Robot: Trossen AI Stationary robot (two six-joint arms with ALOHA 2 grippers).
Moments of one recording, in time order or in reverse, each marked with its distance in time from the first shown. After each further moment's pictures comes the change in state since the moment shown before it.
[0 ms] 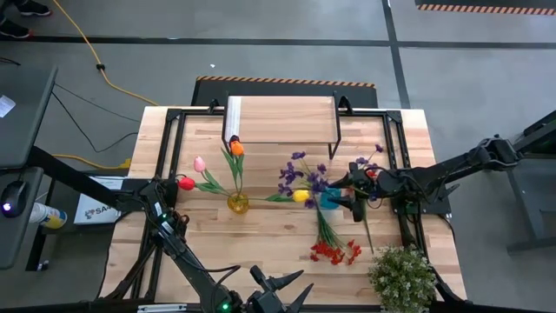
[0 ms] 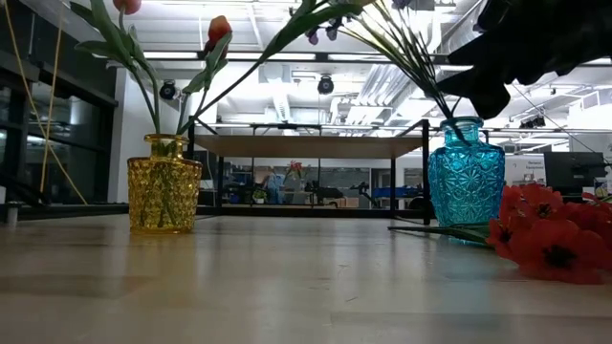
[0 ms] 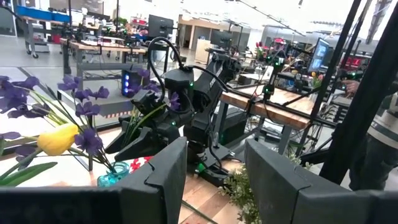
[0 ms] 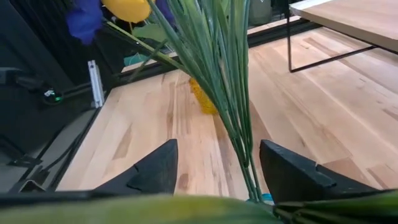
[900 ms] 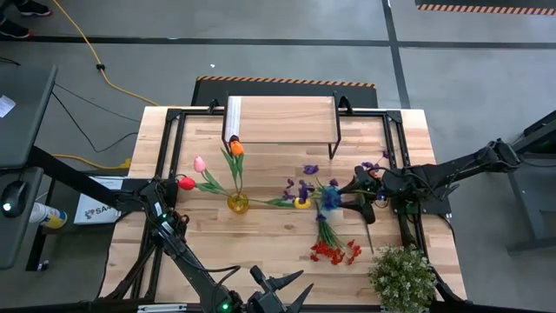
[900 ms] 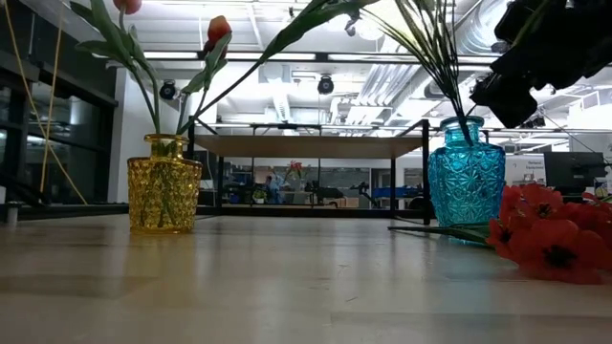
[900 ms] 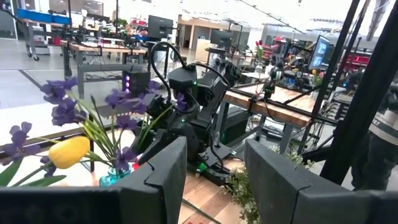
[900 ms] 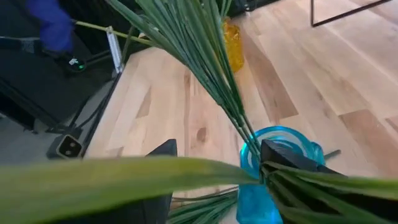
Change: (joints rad) left arm 0.000 0.000 0.000 -0.016 0.000 0.000; right arm 0.000 -0.187 0.000 -0.301 -0.129 0.074
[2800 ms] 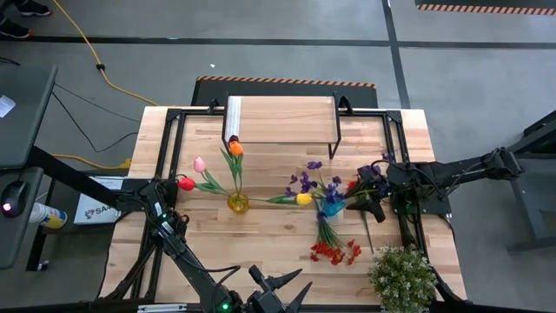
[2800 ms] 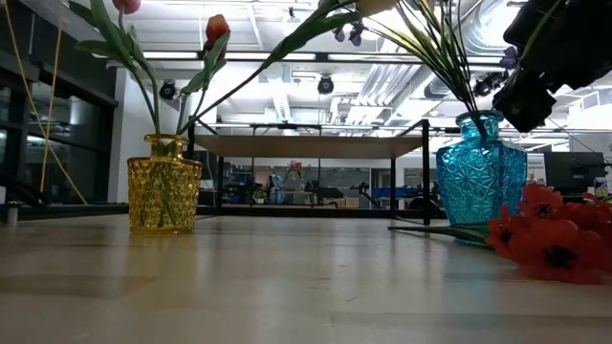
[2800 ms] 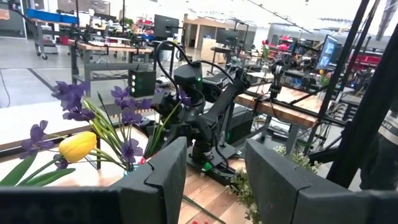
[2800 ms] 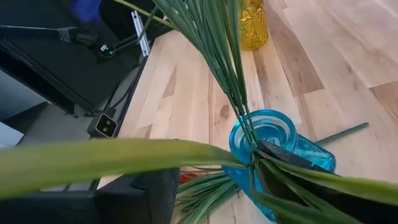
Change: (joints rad) left arm 0.000 0.000 0.000 0.000 -0.027 0.000; right arm -0.093 -0.131 0.002 -0.158 -0.217 0.023
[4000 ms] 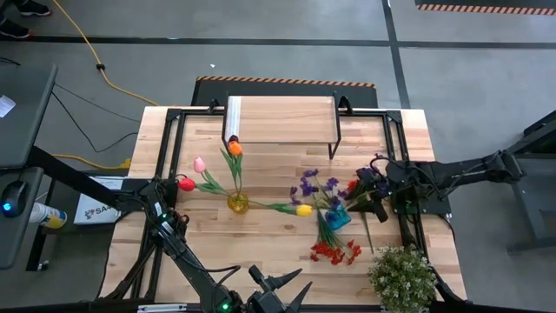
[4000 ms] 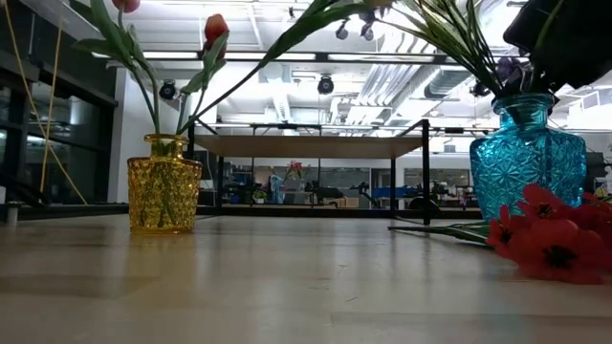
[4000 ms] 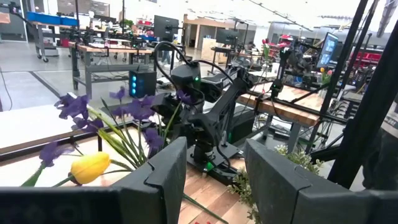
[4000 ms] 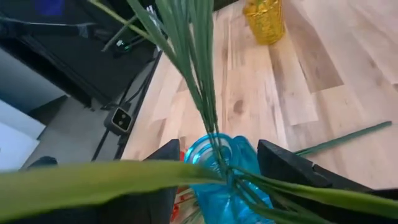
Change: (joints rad) left arm 0.000 0.000 0.000 0.001 0.000 0.018; right arm -0.047 0.000 -0.001 0.002 -0.115 -0.011
